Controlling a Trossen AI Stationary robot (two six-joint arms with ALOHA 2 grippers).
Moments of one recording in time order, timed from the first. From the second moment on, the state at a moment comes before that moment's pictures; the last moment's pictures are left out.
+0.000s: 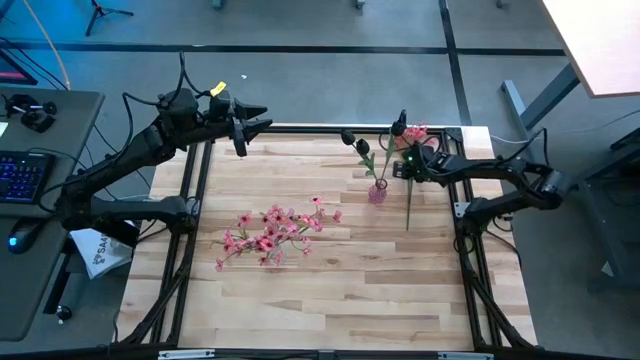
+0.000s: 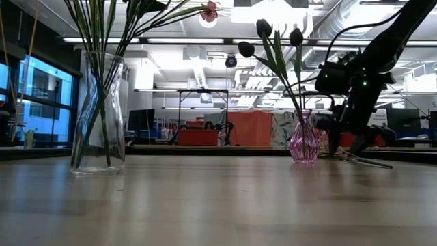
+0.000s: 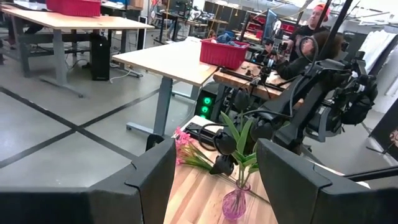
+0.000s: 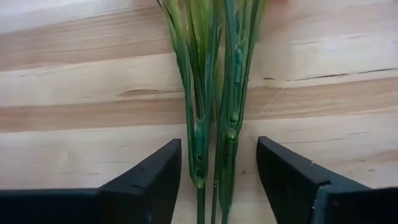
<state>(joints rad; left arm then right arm) 0.57 0.96 1.07 -0.21 0.18 -0.17 -0.69 1.36 0.44 -0.24 0.24 0.89</state>
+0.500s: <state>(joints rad) 0.57 0.95 1.07 -0.20 0.18 -0.15 -0.66 1.32 0.44 -0.28 0.25 0.84</state>
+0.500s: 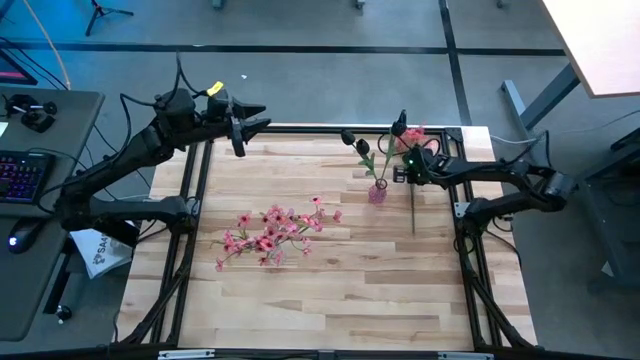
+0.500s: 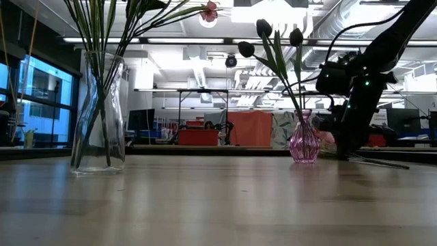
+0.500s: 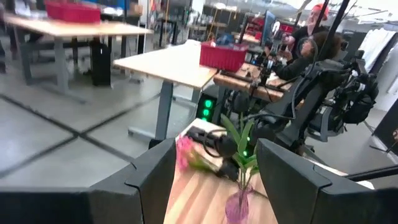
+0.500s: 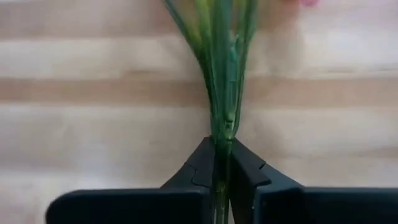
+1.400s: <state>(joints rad) 0.57 0.91 1.07 -0.11 0.18 -0.23 -0.63 0.88 1.21 -0.59 0.38 0.34</state>
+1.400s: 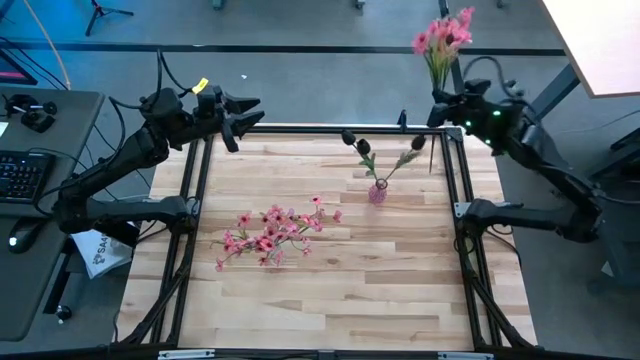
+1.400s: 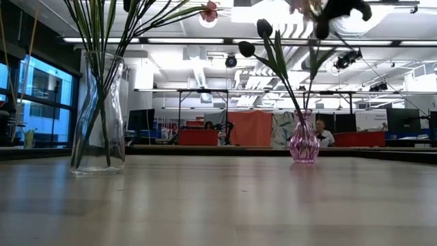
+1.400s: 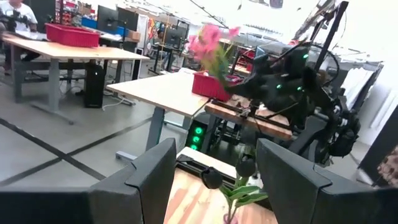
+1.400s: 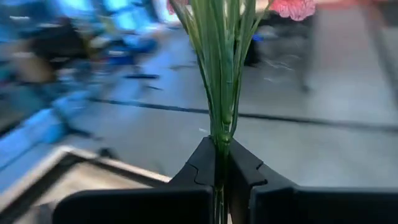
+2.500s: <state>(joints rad) 0.31 0.90 1.07 -0.08 0.21 -0.34 0.37 1.27 0.96 0.60 0.10 0.33</state>
